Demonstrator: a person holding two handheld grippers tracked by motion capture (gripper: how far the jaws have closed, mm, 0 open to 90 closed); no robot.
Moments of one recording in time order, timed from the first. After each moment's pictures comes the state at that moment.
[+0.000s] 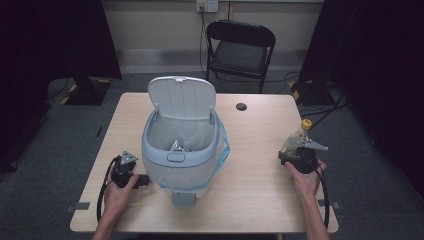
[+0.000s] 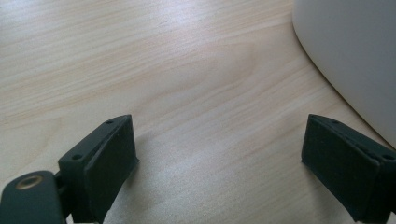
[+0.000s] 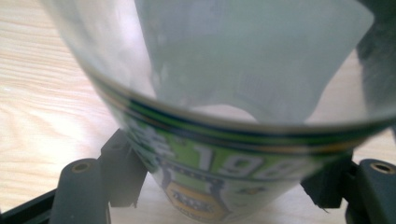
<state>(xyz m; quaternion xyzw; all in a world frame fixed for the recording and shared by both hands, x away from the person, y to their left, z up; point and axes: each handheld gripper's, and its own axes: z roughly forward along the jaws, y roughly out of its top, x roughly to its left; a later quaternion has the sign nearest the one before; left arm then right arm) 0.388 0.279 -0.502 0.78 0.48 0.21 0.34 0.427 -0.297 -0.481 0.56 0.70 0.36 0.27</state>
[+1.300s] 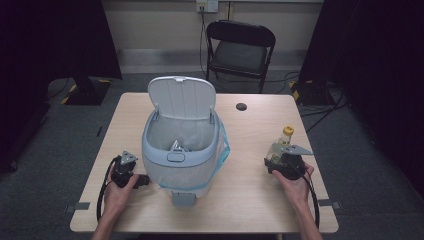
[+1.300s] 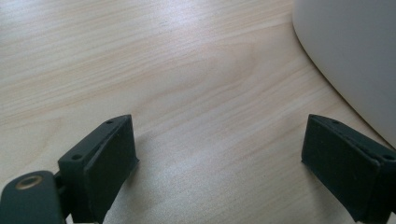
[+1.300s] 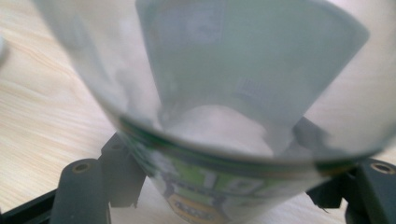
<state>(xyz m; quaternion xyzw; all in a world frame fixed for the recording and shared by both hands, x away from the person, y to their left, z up) 0.388 0.279 -0.502 0.78 0.48 0.20 0.34 0.405 -0.252 -0.473 0.49 0.74 0.37 0.26</state>
